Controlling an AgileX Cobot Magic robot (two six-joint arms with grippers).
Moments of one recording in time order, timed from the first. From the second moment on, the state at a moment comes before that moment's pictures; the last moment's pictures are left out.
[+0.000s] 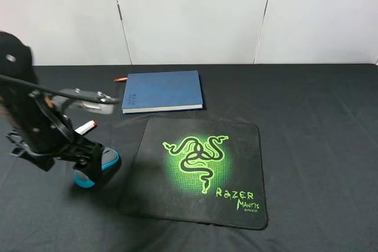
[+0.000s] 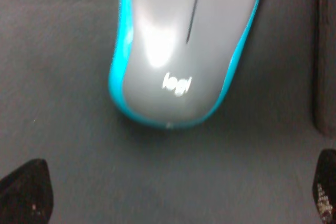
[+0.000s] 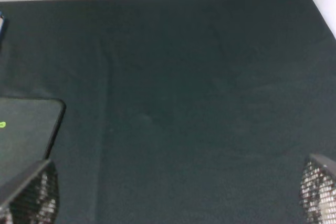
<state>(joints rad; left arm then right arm) -0.40 1.60 -0.72 -0.05 0.67 -0.02 -0.02 -0.01 -0.50 0.00 1.02 0.05</state>
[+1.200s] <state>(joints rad) -0.41 1.77 -0.73 0.04 0.38 -0.03 -0.02 -0.01 -0.50 0.00 1.02 0.05</state>
